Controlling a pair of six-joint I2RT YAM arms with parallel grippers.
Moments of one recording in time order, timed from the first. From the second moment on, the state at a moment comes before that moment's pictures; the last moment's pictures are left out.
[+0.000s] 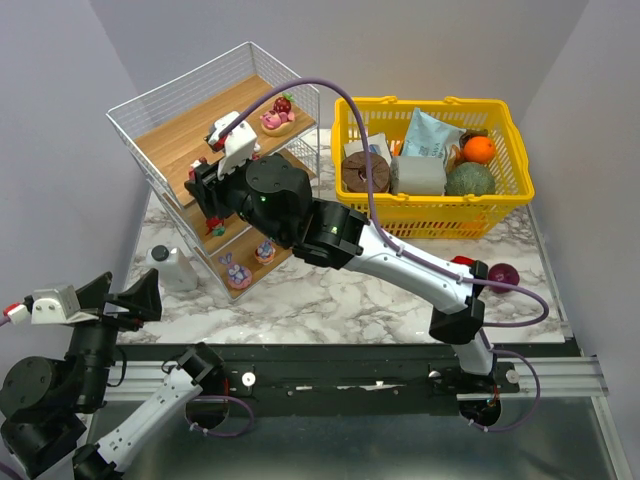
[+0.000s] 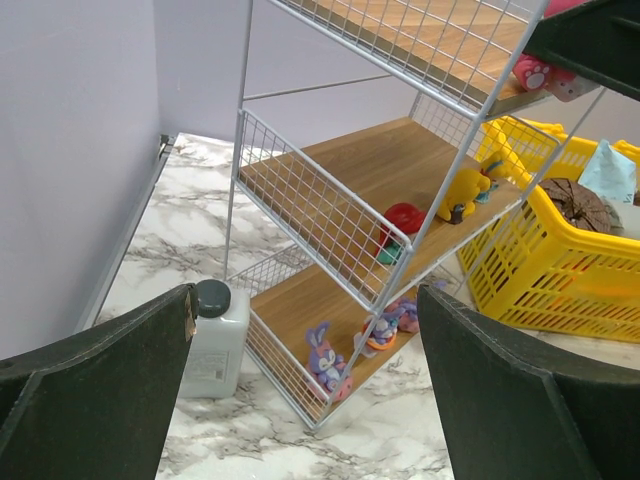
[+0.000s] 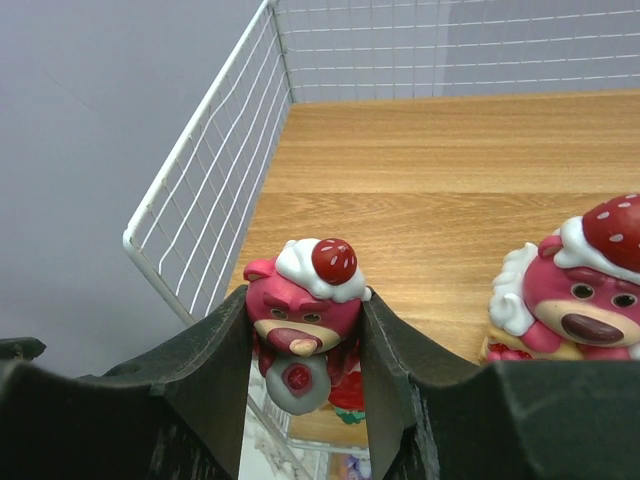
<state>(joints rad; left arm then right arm) -0.69 0.09 1.15 -0.92 -0.65 -0.18 1.29 2.04 2.42 -0.35 0.42 0.10</state>
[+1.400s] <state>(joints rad) -0.71 0.07 1.15 -0.92 -0.66 -0.18 1.29 2.07 2.43 -0.37 0.37 -0.05</state>
